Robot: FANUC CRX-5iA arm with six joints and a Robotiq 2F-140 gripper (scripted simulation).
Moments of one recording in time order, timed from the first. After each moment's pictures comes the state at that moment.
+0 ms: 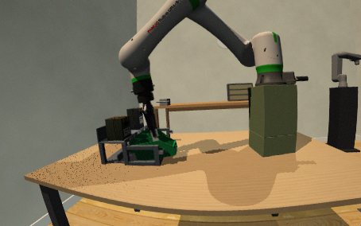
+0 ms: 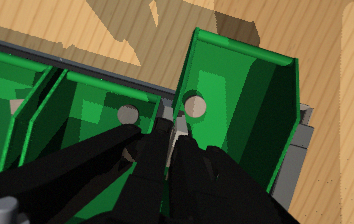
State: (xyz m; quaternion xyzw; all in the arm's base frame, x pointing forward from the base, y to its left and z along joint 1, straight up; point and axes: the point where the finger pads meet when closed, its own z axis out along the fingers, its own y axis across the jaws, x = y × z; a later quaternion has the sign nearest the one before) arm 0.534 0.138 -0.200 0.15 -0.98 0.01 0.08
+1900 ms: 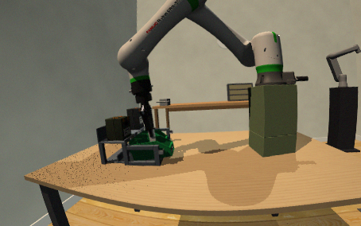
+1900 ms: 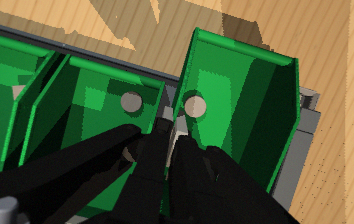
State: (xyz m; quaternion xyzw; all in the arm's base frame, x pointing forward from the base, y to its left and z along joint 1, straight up) arm 0.547 0.142 -0.201 0.15 -0.99 0.01 0.07
